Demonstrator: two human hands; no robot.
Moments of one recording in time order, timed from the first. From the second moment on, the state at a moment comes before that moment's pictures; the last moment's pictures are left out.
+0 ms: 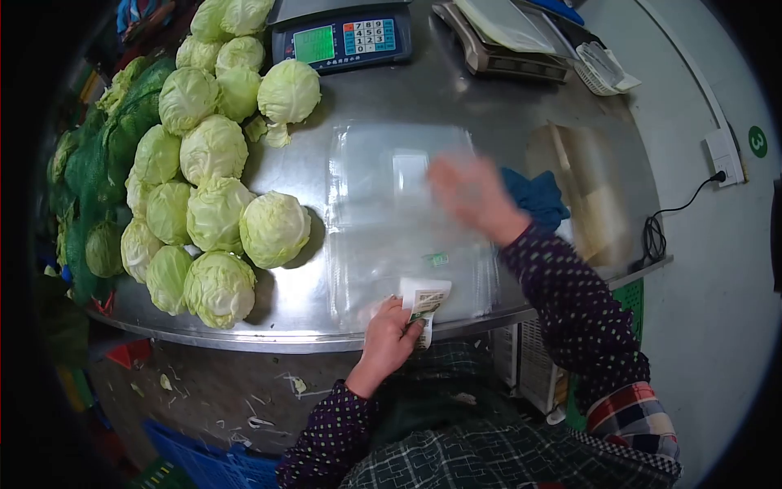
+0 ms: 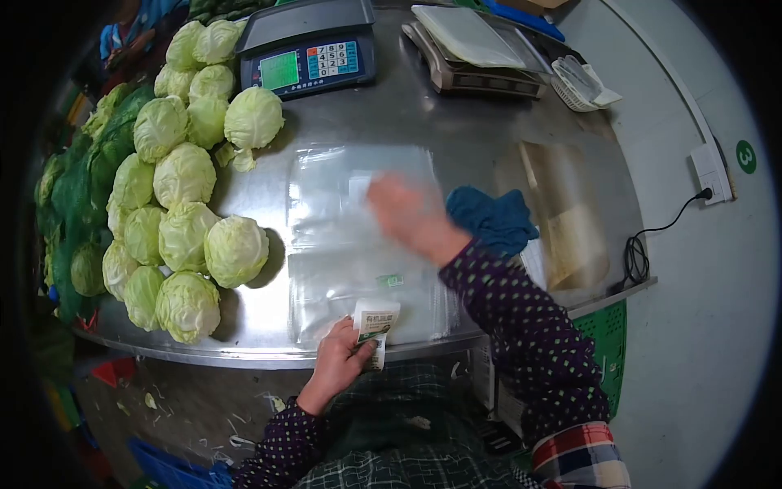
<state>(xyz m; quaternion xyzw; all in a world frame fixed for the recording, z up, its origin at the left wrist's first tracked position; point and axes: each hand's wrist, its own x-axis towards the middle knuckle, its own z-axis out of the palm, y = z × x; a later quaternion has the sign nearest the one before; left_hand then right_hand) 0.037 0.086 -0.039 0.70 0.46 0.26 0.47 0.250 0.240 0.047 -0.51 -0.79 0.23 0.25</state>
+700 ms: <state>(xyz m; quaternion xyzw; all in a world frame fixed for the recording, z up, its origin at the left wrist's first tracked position) 0.027 0.047 -0.024 0.42 0.56 0.32 0.63 0.229 0.128 0.043 -0.35 -0.88 0.23 0.21</state>
